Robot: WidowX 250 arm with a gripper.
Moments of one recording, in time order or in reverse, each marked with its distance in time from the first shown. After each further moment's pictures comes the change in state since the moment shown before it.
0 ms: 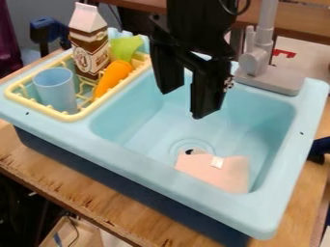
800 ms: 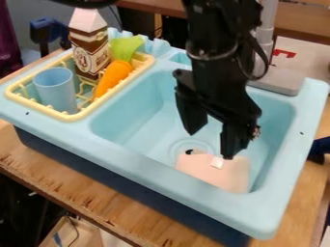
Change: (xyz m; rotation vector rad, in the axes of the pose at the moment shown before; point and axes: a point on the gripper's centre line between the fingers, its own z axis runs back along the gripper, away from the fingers) arm 0.021 -0.018 -0.054 -0.018 -0.111 0.091
